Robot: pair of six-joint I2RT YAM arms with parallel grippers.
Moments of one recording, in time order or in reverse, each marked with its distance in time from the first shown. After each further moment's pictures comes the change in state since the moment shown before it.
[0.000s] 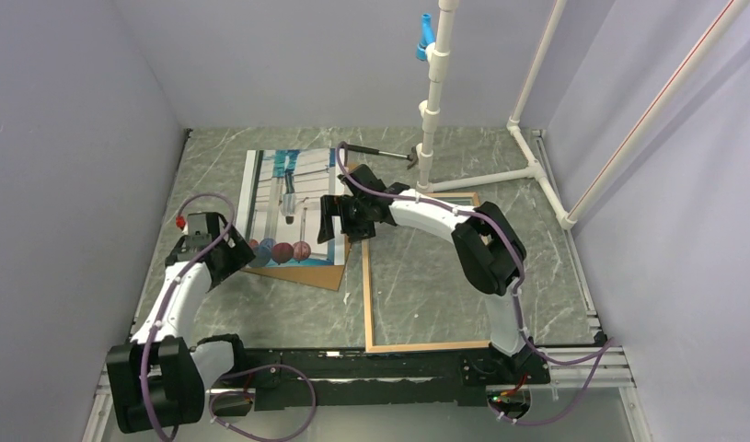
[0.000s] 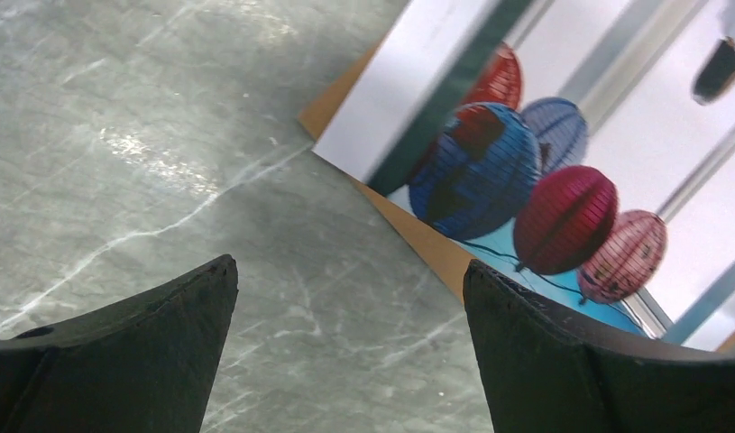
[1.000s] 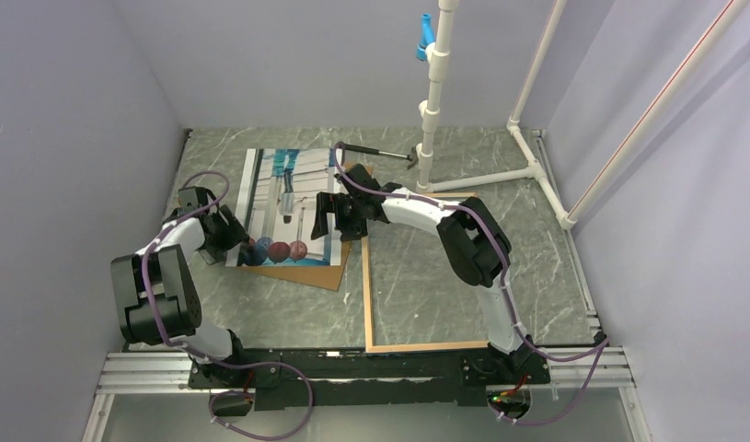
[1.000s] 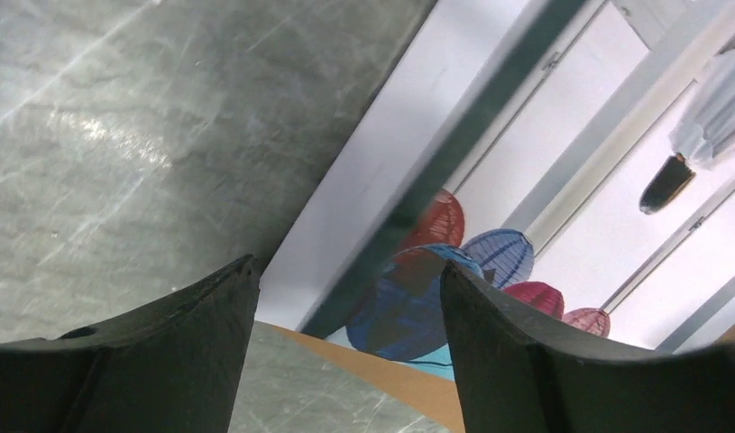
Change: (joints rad) left arm 0.149 0.477 0.211 0.166 0.191 0.108; right arm -0.011 0.138 0.090 0.054 -0.040 0.051
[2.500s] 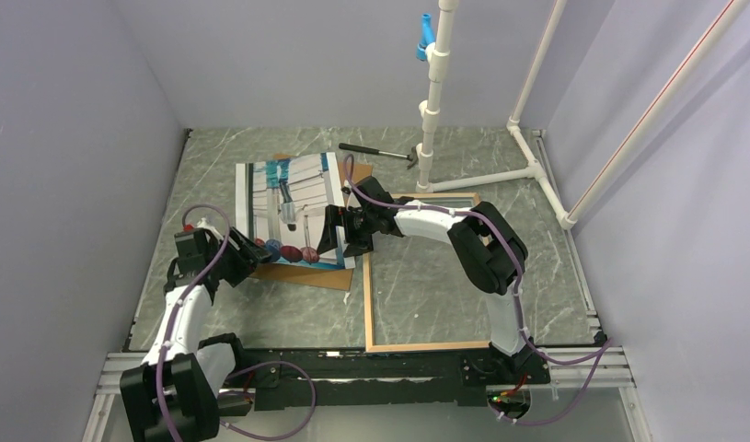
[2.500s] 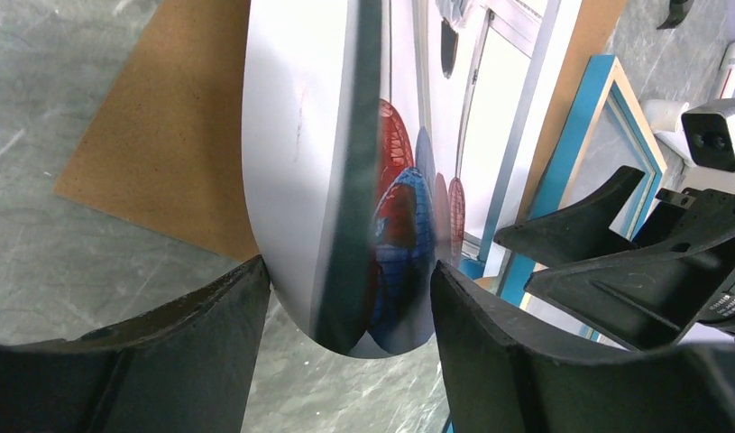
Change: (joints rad) left arm 0.004 -0.584 -0.395 0.116 0.385 -0.157; right arm -0.002 -0.121 -0.249 0.158 -0.155 0.044
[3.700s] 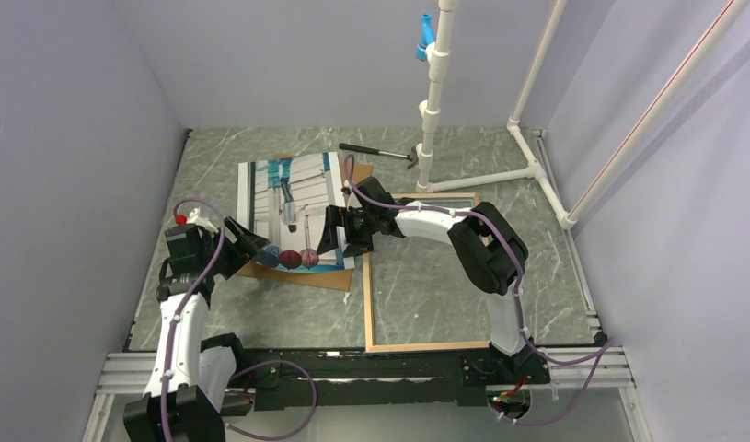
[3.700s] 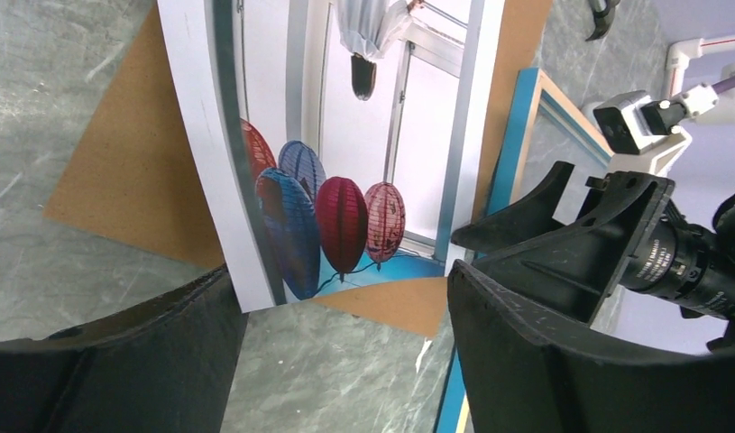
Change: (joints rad) left arm 0.004 -0.130 0.063 -0.065 0.017 0.014; right arm -0.002 -0.002 -0.016 0.026 -0.008 -0.005
